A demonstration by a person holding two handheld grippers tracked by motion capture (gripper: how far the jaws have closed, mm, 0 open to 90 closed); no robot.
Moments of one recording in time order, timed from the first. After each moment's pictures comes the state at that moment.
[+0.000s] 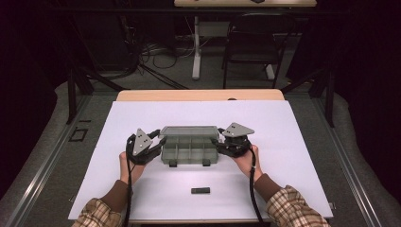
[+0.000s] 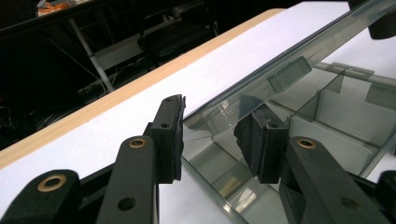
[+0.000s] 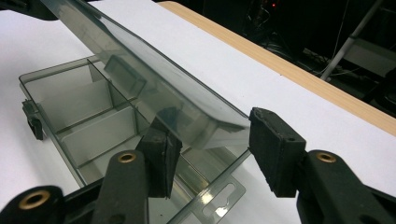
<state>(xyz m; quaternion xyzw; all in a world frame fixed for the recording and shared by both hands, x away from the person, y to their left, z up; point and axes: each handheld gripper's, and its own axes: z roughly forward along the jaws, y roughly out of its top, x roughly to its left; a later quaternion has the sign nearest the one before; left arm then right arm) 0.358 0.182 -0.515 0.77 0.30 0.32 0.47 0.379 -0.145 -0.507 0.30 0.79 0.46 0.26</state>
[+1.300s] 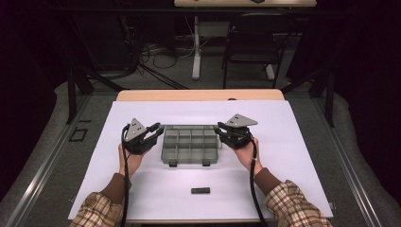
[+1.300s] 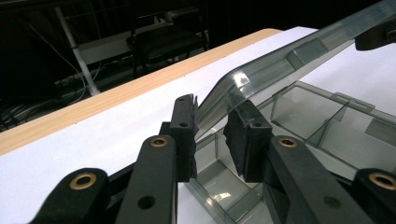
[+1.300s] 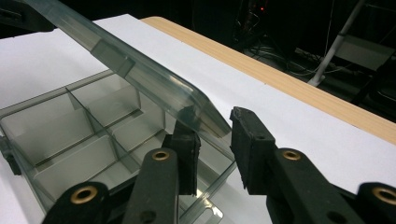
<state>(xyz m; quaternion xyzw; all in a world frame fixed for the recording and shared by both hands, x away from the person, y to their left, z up) 0.388 0.195 -0.508 0.75 0.33 0.27 0.51 0.400 -0.150 -0.497 0.33 0.77 0.48 0.26</state>
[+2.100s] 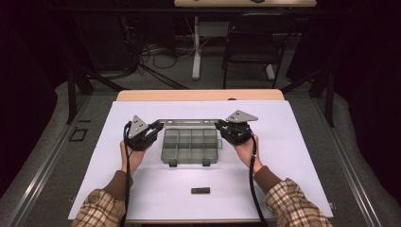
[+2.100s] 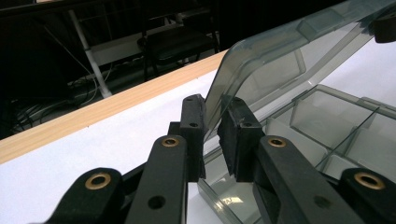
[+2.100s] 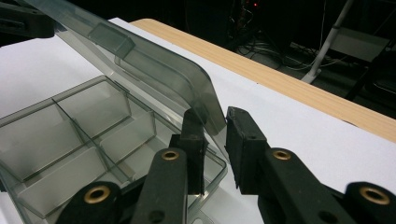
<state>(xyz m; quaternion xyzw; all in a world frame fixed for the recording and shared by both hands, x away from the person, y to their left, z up) 0.400 0.192 -0.511 0.74 0.33 0.29 0.50 0.410 -0.151 -0.493 0.35 0.76 0.48 0.25</state>
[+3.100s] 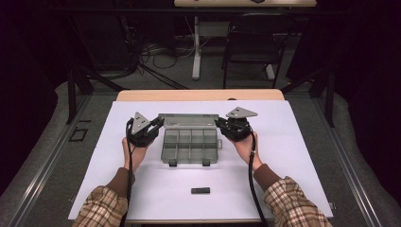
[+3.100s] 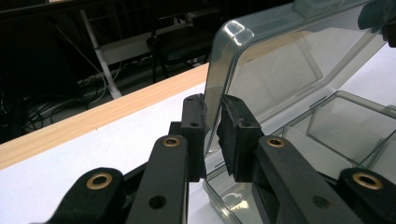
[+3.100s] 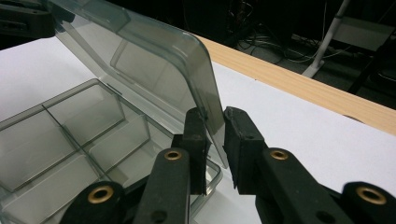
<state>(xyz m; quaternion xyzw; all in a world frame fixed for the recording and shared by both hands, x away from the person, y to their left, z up) 0.413 0.187 -0.512 0.74 0.35 0.30 0.49 0.424 -0.152 -0.495 0.37 0.76 0.48 0.24</state>
